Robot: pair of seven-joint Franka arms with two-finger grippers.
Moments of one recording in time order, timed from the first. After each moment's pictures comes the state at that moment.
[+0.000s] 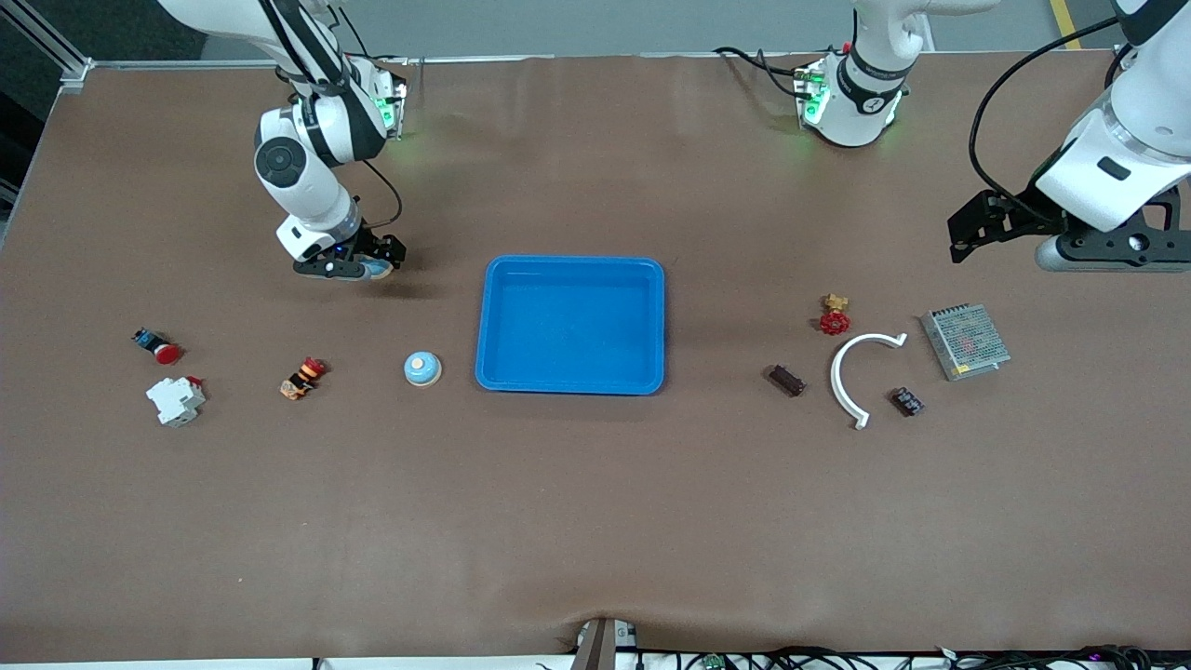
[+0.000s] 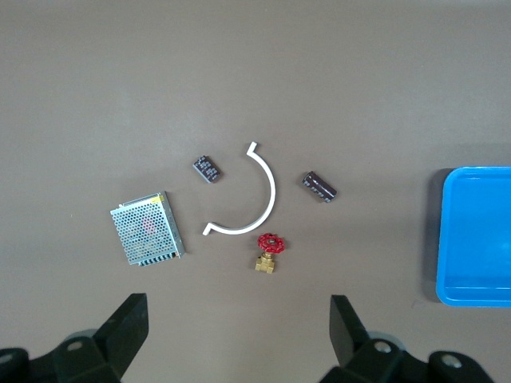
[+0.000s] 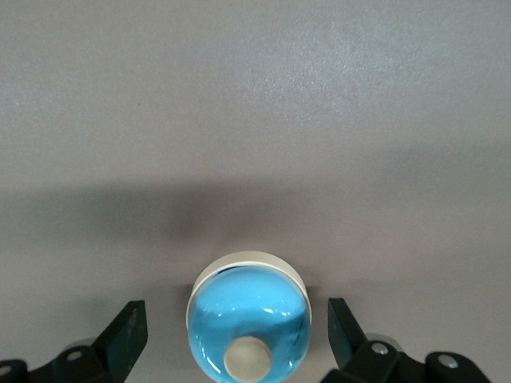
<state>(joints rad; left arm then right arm) -0.08 -0.01 -0.09 -1.60 0.02 1.63 -0.13 0.25 0.06 0.02 -2.82 0.00 2.83 0.35</state>
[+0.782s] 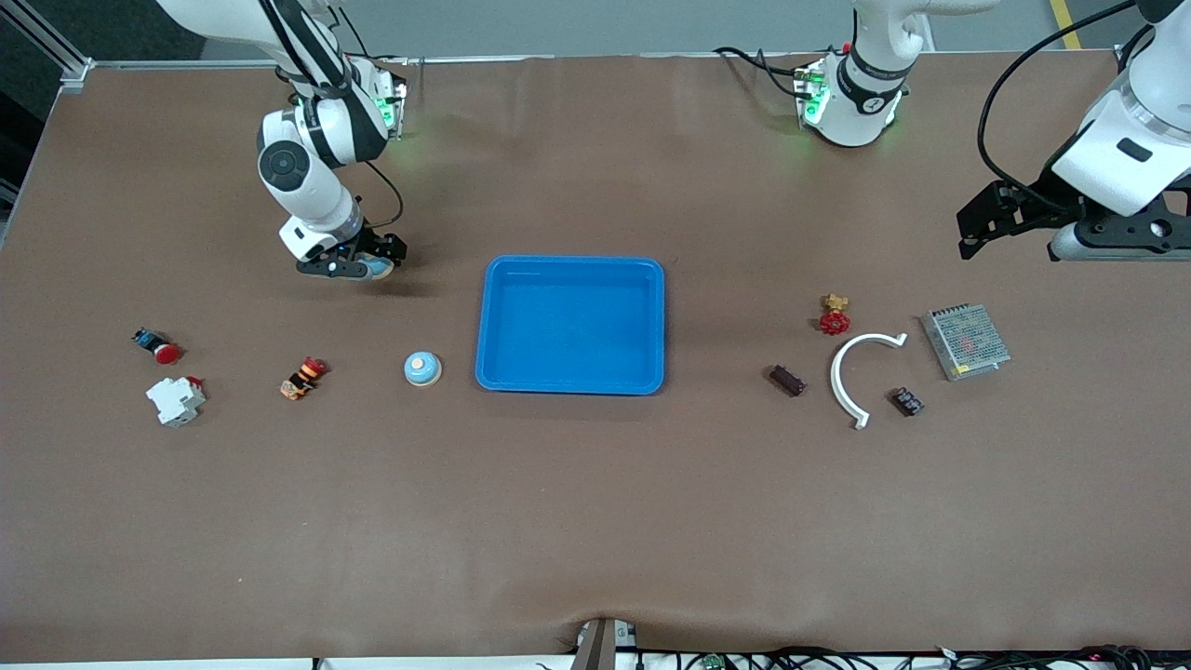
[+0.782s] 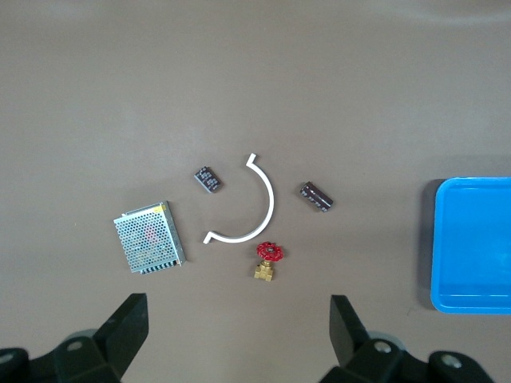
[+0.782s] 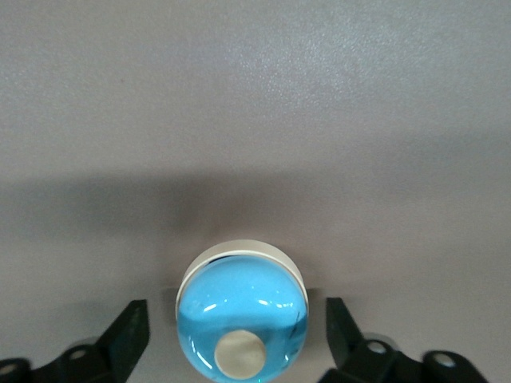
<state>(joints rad) -0.08 -0.01 -0.09 -1.57 0.02 1.63 -0.13 0.25 0.08 0.02 -2.82 0.00 2.83 0.35</state>
